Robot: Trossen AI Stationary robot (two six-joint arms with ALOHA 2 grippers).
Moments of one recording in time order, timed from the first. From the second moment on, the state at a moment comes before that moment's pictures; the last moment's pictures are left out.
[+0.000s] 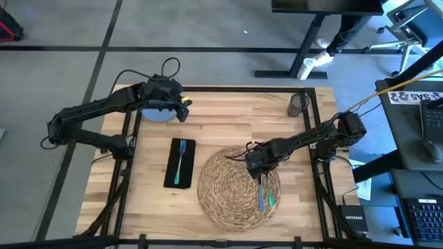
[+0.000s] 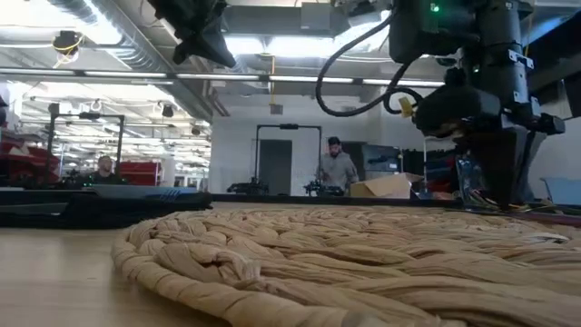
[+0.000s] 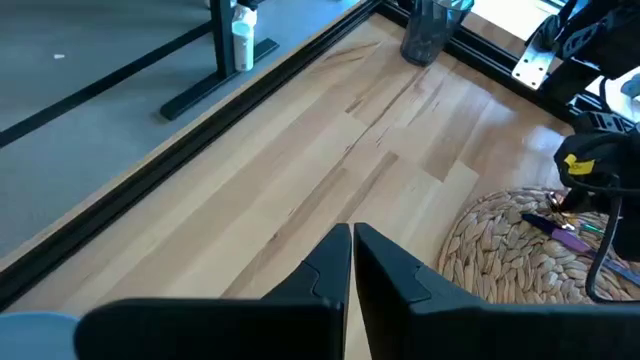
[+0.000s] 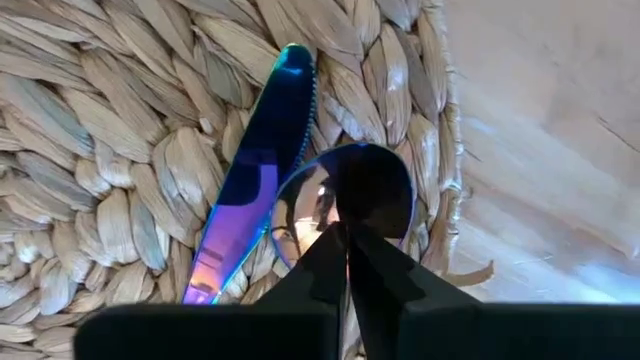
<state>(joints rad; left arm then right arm) 0.41 1.15 1.12 -0.59 -0.08 -0.24 0.22 1.67 0.98 -0.90 -0.08 1.28</state>
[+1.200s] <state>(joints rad) 0.41 1.15 1.12 -0.59 -0.09 -0.24 0.27 1.67 0.98 -0.93 -0.09 1.31</state>
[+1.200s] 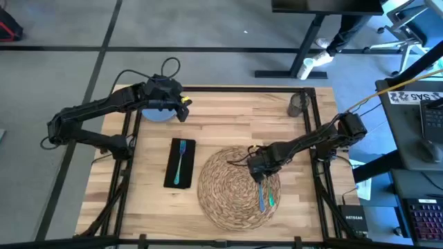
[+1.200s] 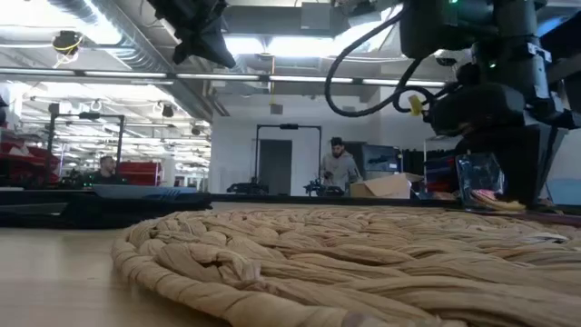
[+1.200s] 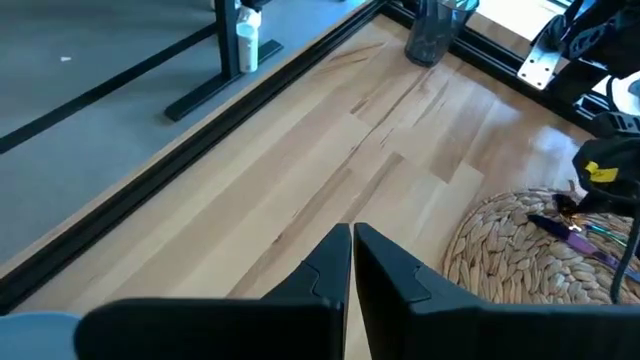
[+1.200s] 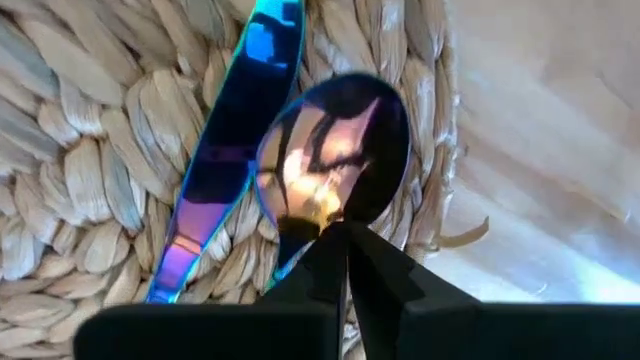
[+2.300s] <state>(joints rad) 0.41 1.15 1.12 -0.59 -0.10 -0.24 0.24 1.66 1.05 -0.87 0.06 1.35</state>
